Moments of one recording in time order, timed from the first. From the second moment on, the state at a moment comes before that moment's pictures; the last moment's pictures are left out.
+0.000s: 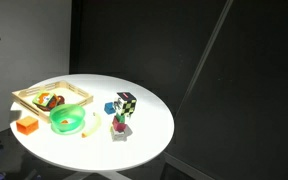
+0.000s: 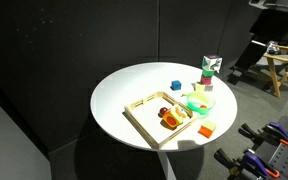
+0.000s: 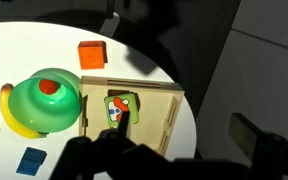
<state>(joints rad) 0.25 -0.82 0.11 -2.82 0.29 2.20 0.05</state>
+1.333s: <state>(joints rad) 0.13 -0.80 0.12 -2.81 0.16 2.20 0.06</state>
